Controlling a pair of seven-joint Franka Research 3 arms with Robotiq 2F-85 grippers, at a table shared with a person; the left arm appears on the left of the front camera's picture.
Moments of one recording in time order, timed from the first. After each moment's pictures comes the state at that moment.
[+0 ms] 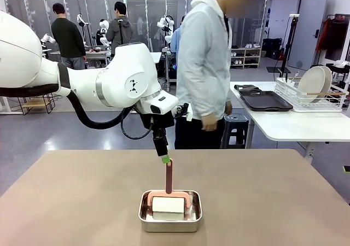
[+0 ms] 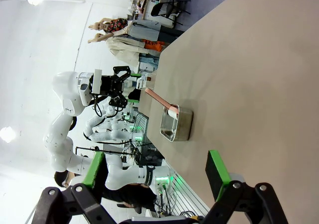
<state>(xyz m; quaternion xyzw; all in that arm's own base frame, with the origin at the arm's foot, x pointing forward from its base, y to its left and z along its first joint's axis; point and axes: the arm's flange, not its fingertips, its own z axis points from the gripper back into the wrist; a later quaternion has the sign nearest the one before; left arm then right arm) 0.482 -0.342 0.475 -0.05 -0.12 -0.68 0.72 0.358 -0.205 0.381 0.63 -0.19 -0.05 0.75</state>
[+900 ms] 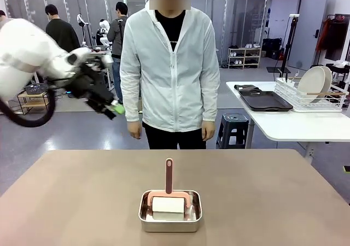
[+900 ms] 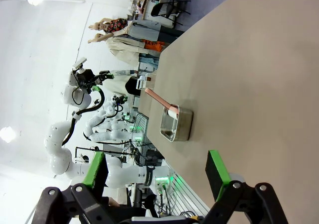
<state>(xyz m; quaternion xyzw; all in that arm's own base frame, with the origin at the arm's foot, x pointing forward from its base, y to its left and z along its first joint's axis) 0.496 -0.109 0.555 -0.37 -0.18 -0.35 0.84 0.358 -0.206 0.381 0.63 -0.19 -0.05 0.75</state>
